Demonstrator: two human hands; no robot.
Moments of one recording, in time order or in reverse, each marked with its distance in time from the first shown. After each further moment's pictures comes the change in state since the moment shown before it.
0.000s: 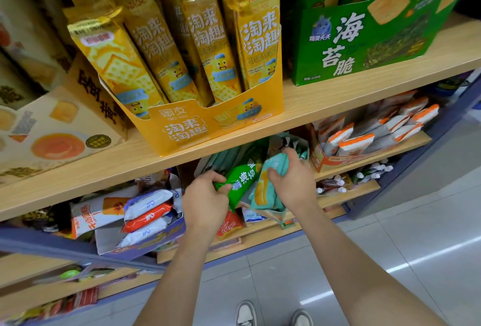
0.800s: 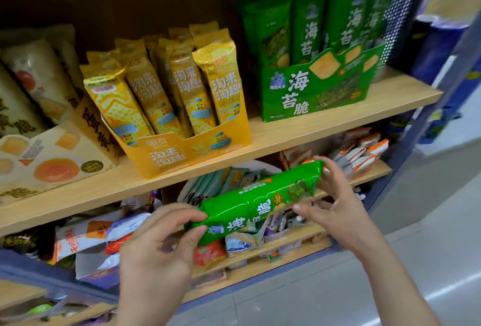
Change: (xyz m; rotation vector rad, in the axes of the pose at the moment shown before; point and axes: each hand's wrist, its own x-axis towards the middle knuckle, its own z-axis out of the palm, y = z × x) left_hand -0.109 0.048 -0.097 -0.353 0.257 0.506; right_hand -0.058 0.028 -0.150 0.509 -0.114 -0.249
